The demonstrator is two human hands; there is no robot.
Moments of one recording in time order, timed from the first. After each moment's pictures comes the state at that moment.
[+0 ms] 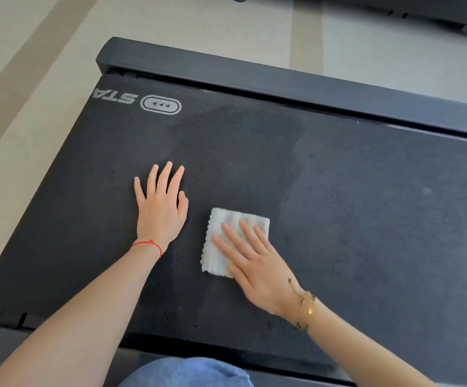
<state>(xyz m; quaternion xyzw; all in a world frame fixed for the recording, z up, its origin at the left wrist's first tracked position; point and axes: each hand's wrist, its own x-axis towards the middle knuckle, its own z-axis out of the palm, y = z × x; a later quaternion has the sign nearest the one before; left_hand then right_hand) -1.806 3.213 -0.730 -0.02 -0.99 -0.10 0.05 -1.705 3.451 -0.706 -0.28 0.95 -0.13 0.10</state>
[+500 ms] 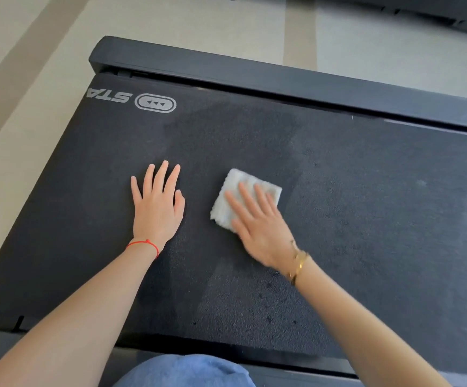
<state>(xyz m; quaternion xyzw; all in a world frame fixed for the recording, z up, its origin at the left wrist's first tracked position) -1.805 3.212 -0.729 -0.02 -0.99 -0.10 0.04 -1.762 3.455 -0.708 -0.18 0.97 -0.11 0.09</state>
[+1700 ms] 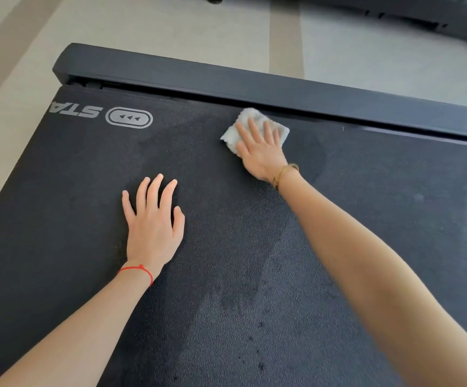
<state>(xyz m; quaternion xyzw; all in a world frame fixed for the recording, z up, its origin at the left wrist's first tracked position) -1.825 3.244 -0.731 -0.04 -0.99 -0.10 0.06 -1.966 3.488 -0.709 -0.04 0.99 -0.12 0.11</state>
